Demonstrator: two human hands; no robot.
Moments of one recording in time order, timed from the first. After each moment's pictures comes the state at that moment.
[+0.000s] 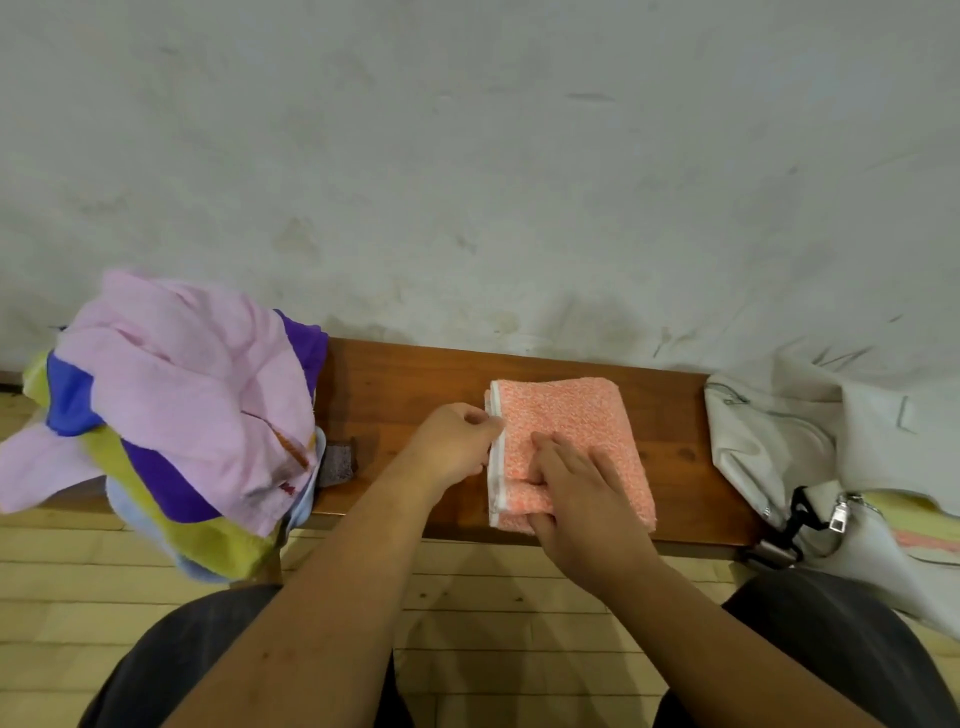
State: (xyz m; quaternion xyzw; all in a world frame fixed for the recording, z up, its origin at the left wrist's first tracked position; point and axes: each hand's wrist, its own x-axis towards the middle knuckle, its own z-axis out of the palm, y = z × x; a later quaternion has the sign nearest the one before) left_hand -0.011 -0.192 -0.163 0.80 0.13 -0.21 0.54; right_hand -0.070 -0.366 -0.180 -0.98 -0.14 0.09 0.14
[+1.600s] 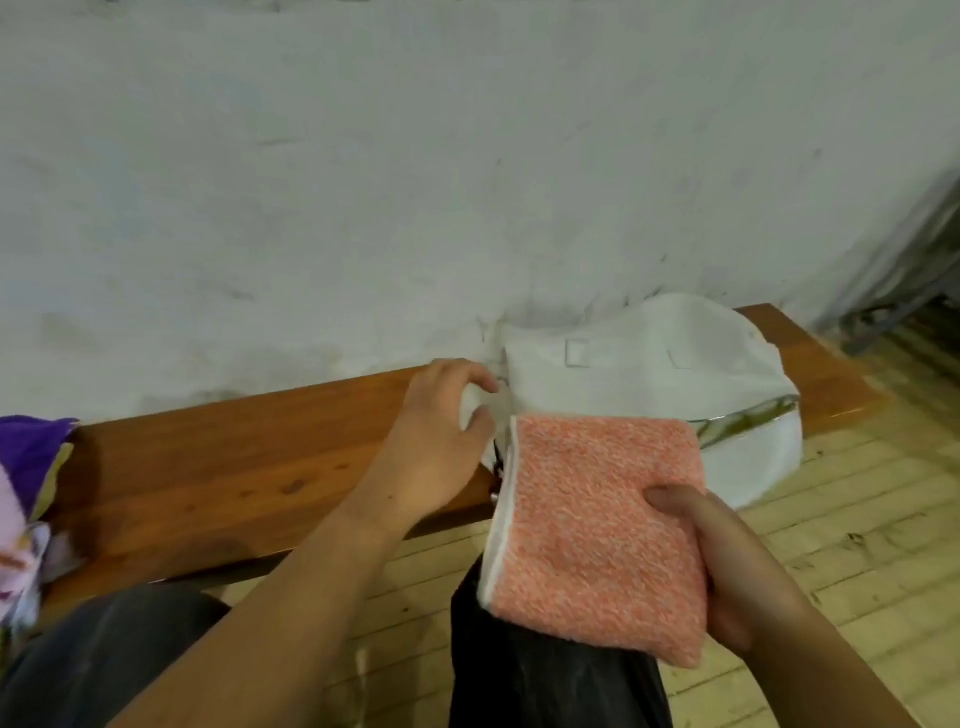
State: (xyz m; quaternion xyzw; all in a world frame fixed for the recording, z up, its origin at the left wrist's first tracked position) left_hand -0.069 -0.461 -0.082 0.88 -0.22 -0.02 0.42; right_hand -0.205 -0.686 -0.102 -0.52 0.28 0.07 0.80
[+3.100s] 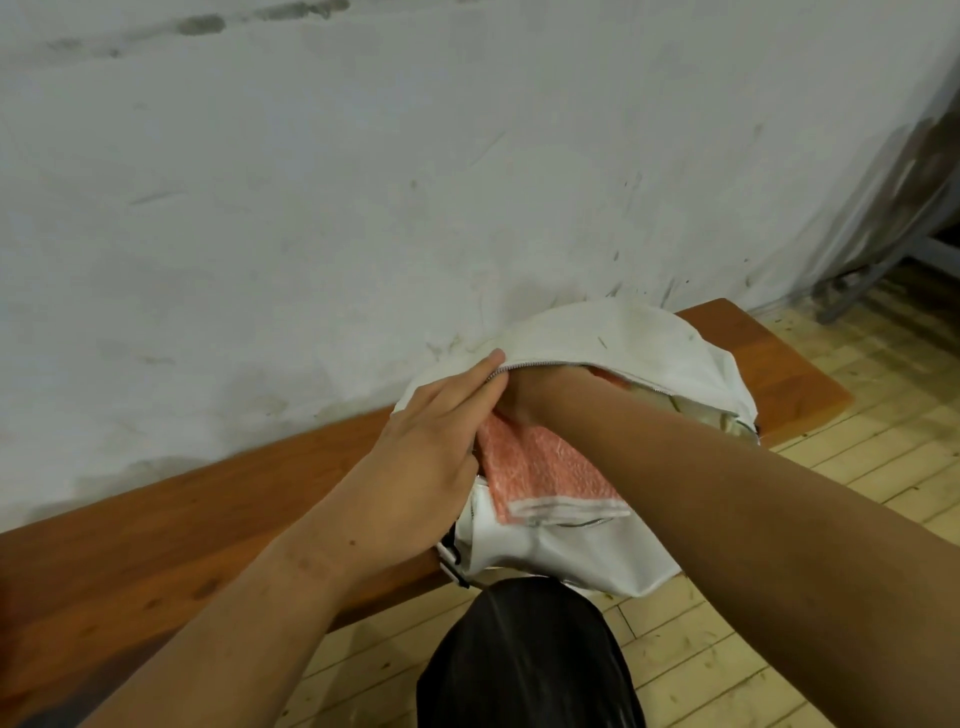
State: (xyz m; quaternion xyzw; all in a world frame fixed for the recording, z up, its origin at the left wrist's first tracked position) left_hand -0.040 -0.538 -0.037 0.90 -0.38 -0.09 0.19; right_hand 0.006 -0.706 -0.051 -0.98 0.05 0.18 0.08
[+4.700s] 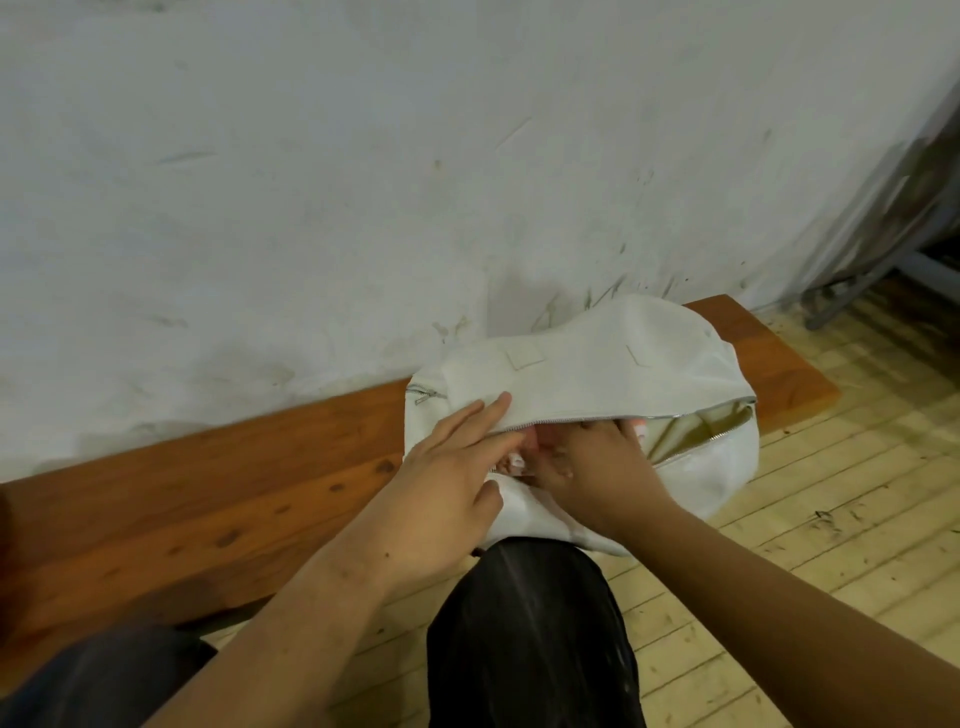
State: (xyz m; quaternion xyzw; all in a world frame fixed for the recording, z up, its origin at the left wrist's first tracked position) left_hand -0.072 -0.508 -0.081 0.89 -0.38 -0.11 0.23; right_hand -0.102 -0.717 -0.139 -0.98 0.02 -0.05 0.18
